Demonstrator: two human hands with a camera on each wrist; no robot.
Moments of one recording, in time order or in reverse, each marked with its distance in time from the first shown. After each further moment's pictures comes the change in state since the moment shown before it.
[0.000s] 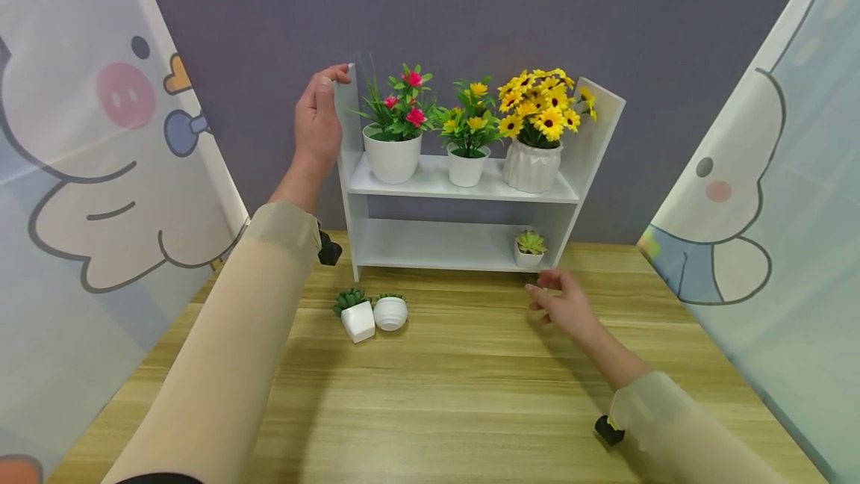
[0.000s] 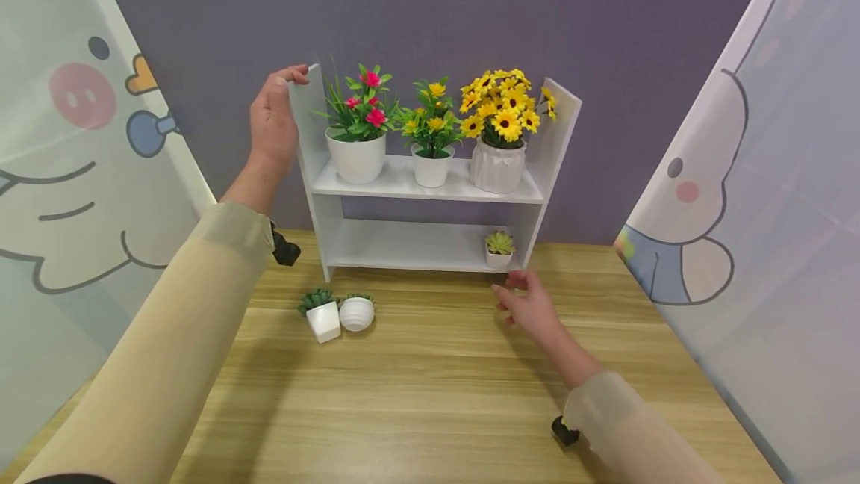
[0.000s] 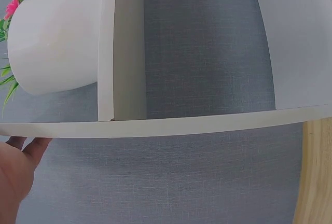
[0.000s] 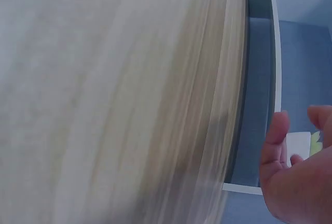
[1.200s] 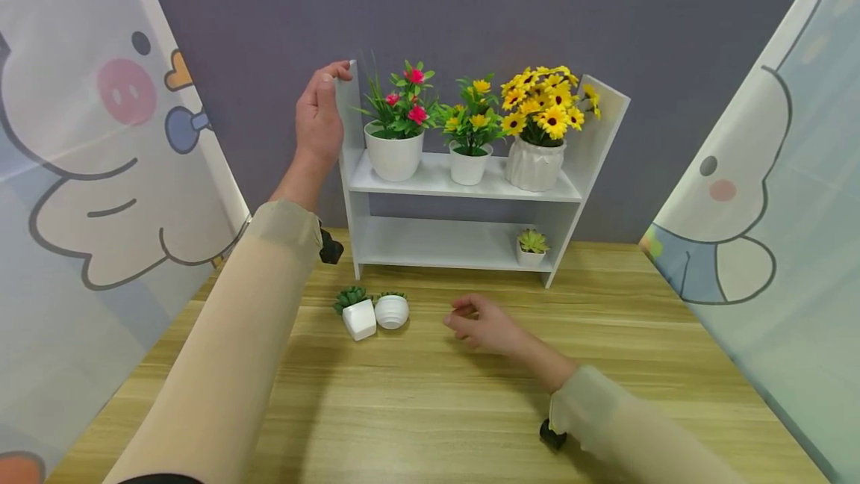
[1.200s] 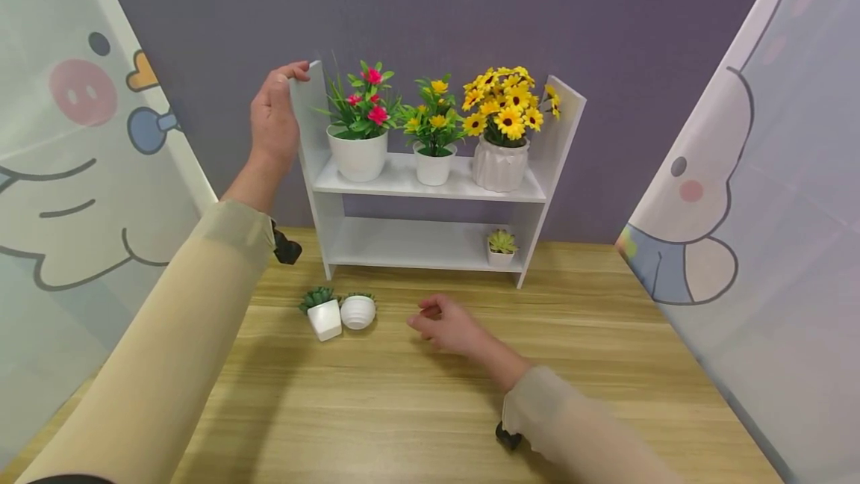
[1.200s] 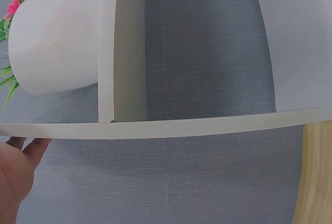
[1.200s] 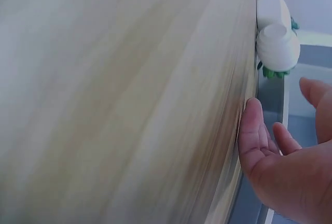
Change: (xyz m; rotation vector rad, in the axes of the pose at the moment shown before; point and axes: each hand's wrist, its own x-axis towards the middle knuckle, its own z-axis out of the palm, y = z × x) left_hand -0.002 0.003 0.000 0.000 -0.002 -0.008; right_hand -0.011 -0.029 0.109 -0.045 -0.394 -0.008
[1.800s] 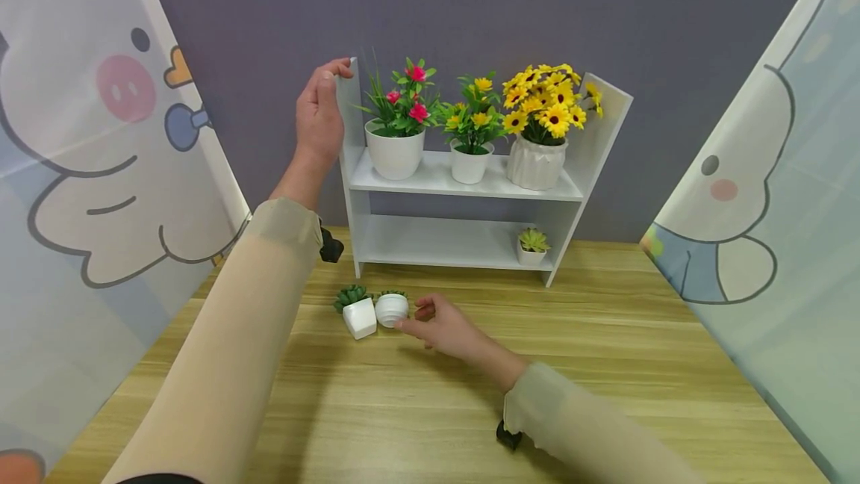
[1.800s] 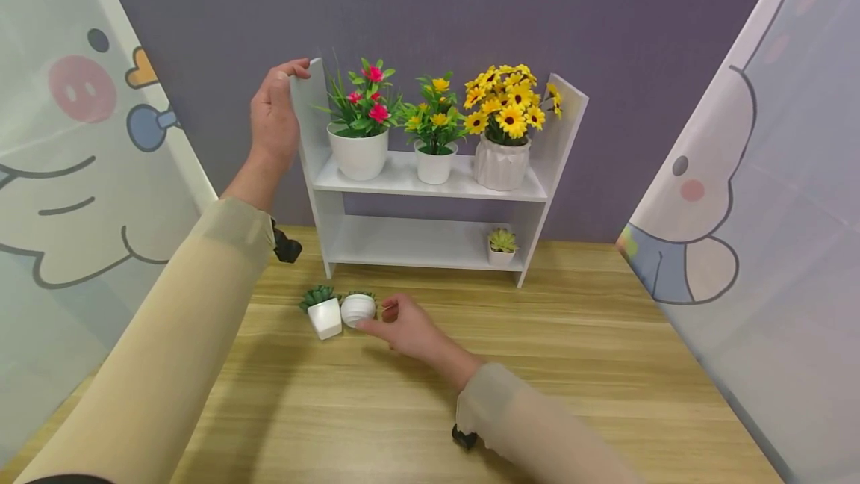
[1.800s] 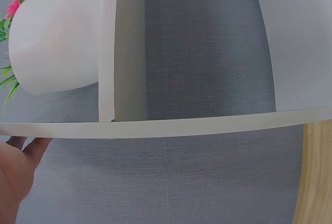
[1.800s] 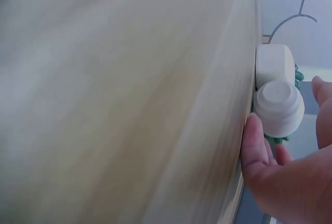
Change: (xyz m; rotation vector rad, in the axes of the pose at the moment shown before) left_hand 0.001 -0.001 0.000 -0.002 0.004 0.010; right_hand 0.022 -0.028 0.063 -0.016 0.028 -0.003
